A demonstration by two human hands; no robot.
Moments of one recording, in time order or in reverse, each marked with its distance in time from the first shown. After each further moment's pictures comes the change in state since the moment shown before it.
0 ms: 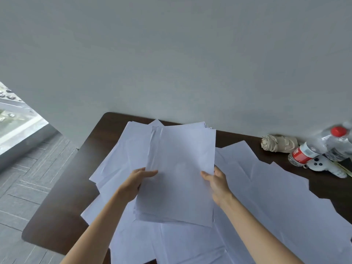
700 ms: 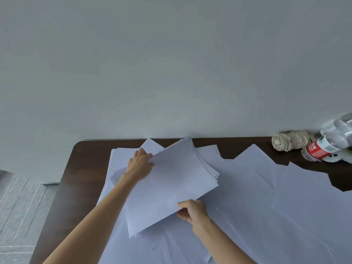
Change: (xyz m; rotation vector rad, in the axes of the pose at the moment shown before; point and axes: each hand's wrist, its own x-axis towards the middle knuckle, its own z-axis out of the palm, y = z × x) left_hand 0.221 0.109 -0.044 1.510 0.071 0.397; right_hand 0.083 0.056 0.146 0.133 0.315 0.494
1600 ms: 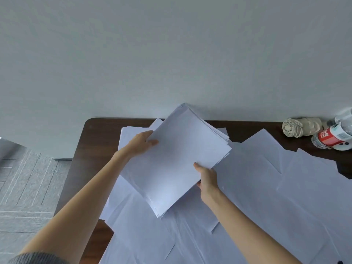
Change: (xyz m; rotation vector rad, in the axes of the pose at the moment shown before) left_hand -0.019 -0.040 -0.027 -0.486 -0.119 0.066; right_hand -0.012 -0.024 0.009 0.140 0.046 -0.207
